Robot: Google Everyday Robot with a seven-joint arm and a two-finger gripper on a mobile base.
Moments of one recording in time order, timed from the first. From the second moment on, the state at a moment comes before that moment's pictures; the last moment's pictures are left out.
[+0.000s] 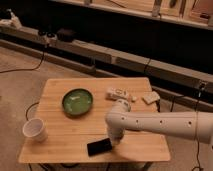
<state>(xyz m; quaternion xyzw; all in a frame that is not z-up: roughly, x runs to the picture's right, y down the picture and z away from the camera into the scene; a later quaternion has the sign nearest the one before) 0.047 0.291 0.781 -0.38 -0.06 -0.07 0.92</state>
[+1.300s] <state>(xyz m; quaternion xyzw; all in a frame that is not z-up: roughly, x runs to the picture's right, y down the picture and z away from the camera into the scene) 0.010 0.313 0.769 -0.40 -0.05 -0.09 0.91</state>
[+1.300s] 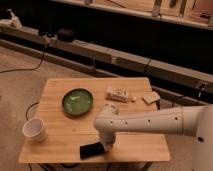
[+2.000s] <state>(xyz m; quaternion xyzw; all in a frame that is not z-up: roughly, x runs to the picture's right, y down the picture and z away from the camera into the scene) -0.010 0.309 0.772 -0.40 -0.05 -0.08 0.91</state>
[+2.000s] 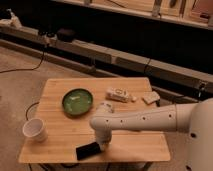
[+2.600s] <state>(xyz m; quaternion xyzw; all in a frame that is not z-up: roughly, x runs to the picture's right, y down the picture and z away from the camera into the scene) -0.029 0.307 0.768 -0.40 -0.07 -0.09 0.91</state>
